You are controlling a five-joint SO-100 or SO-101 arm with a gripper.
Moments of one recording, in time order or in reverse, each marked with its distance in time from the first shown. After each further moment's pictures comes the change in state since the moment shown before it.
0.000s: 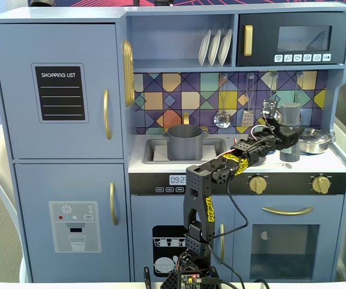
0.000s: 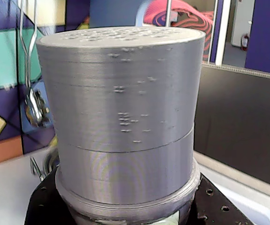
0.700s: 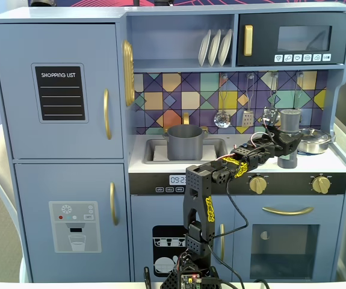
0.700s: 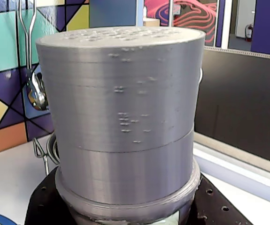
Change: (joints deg) arm -0.4 0.0 7.2 -6.6 2.5
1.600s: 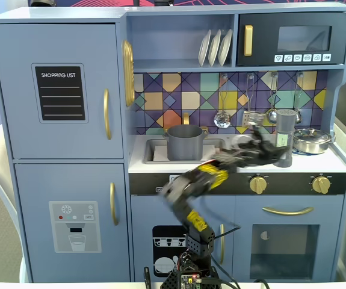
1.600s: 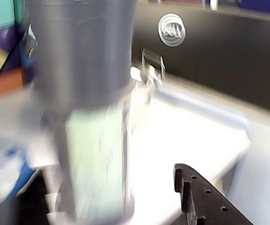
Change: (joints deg) arm -0.1 43.5 28.0 27.4 -1.9
